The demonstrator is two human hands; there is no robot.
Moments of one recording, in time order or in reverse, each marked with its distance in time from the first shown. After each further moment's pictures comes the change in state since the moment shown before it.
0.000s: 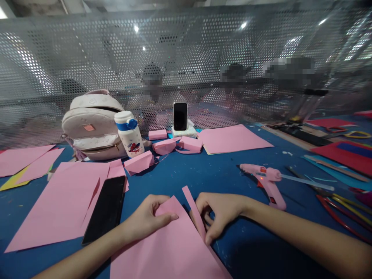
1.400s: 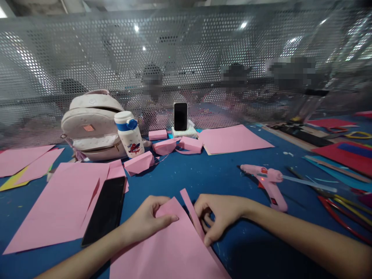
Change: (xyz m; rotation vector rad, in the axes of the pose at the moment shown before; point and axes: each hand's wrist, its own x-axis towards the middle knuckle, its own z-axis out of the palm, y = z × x) left_hand 0.002 0.003 0.000 -0.015 -0.016 -0.015; right_hand 0.001 -0.001 0.001 0.009 0.008 -0.007
